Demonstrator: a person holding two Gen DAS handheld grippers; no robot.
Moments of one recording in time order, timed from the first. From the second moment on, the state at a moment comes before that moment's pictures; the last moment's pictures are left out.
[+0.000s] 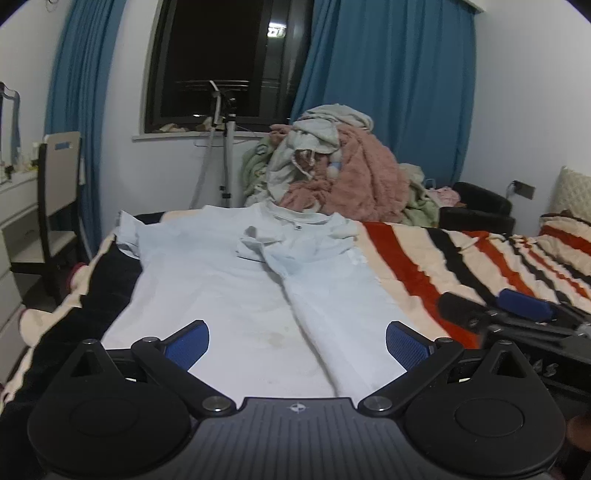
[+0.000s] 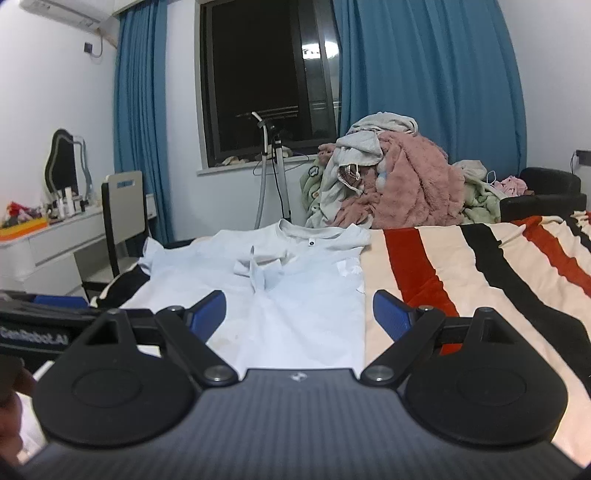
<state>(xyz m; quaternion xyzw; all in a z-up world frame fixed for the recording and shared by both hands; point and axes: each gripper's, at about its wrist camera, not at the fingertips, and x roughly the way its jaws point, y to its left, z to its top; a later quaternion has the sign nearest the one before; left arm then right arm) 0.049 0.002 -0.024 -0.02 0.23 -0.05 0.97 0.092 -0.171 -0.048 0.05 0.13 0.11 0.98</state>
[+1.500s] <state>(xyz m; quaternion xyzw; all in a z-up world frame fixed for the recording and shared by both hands) 0.123 0.229 -0.066 -0.22 0.18 0.07 0.96 0.488 0.205 -0.093 0.00 0.27 0.32 0.91</state>
